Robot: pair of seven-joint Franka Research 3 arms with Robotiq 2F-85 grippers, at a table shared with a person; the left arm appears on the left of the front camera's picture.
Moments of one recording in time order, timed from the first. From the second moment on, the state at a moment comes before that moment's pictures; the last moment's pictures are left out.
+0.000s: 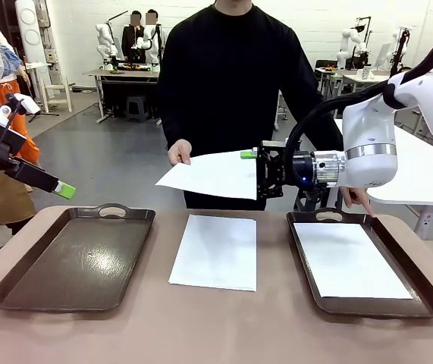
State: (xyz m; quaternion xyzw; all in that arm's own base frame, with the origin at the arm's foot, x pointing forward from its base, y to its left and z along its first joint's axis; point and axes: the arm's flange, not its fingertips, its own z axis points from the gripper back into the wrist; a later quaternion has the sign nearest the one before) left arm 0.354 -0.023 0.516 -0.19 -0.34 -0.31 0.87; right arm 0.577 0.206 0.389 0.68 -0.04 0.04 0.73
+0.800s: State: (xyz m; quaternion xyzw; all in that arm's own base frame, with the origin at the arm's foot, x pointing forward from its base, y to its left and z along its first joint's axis) left arm 0.354 -0.023 0.516 -0.19 -0.34 -0.31 0.87; right arm 0.575 0.204 0.391 0.68 -0.04 0.04 0.73
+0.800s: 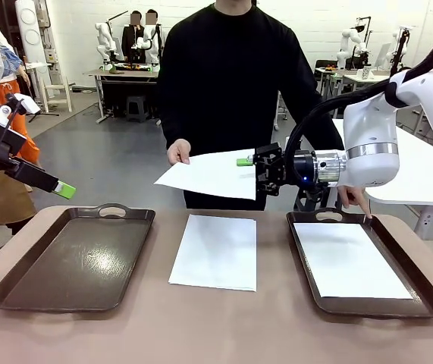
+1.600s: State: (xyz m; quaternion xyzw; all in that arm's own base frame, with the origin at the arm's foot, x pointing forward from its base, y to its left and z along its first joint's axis) left arm 0.354 -0.023 0.516 -0.19 -0.34 -0.31 0.87; right arm 0.575 0.202 0.389 0.68 -0.04 0.04 0.73
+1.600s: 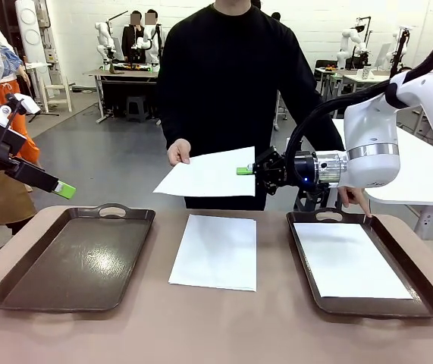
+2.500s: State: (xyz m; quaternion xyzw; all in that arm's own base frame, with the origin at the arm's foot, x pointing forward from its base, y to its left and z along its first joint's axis) left arm 0.354 -0.023 0.516 -0.19 -0.34 -0.31 0.87; right arm 0.574 0.202 0.390 0.68 -0.04 0.05 0.73
